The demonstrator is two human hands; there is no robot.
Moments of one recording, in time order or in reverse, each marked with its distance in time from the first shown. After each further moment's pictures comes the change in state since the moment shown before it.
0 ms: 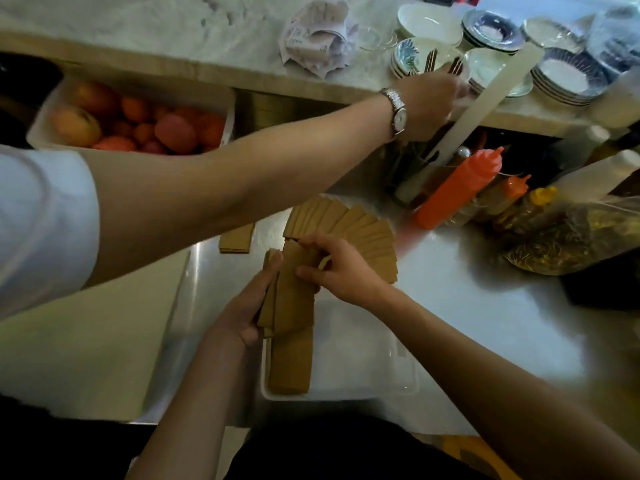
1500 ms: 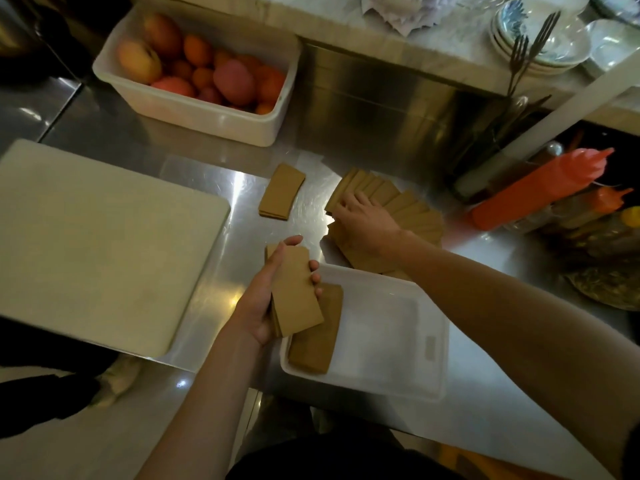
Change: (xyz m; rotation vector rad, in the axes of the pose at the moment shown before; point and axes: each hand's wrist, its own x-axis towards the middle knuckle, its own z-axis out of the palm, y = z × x) left_hand 0.002 -0.038 -0.029 -0.439 -0.041 0.227; right_hand 0.099 0.067 0.013 -0.989 -0.204 -0.264
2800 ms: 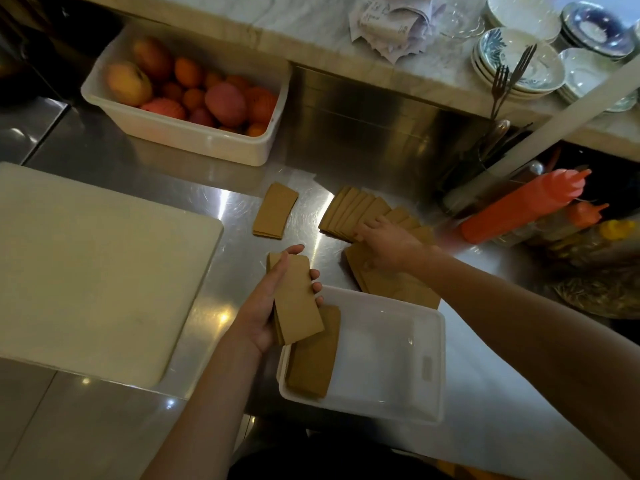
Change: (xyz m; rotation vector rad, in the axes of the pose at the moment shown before) left_hand 0.016 0.015 0.008 0.035 -0.002 -0.003; right_hand -0.014 0.051 0.006 -0.002 -0.077 0.043
